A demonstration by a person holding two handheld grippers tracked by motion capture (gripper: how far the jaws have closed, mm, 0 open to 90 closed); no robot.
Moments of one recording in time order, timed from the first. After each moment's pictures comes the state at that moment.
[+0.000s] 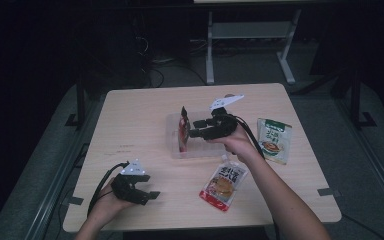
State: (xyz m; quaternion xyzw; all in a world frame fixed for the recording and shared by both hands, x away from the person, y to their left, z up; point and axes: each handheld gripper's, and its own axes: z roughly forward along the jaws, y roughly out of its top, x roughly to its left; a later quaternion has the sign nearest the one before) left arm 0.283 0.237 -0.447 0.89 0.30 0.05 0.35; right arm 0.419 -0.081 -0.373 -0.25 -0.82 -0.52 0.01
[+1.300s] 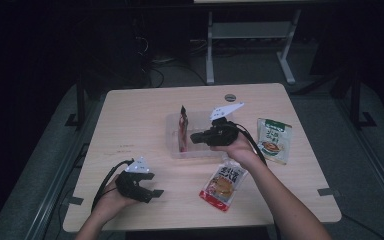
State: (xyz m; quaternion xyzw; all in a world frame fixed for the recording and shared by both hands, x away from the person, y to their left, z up) left arm 0.291 0.228 -0.446 0.89 0.28 0.05 0.35; right arm 0.398 -0.084 -0.381 -0.21 -0.84 -0.51 0.01
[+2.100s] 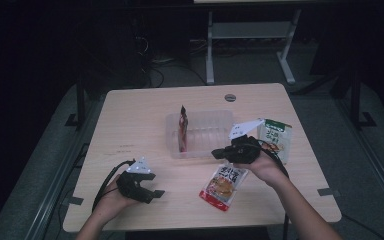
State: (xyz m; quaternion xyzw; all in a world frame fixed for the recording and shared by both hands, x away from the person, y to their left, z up) left arm 0.290 0.224 -0.445 0.90 0.27 0.05 0.34; right arm 0.347 -0.132 -0.384 -0.22 -0.87 -0.44 -0.03
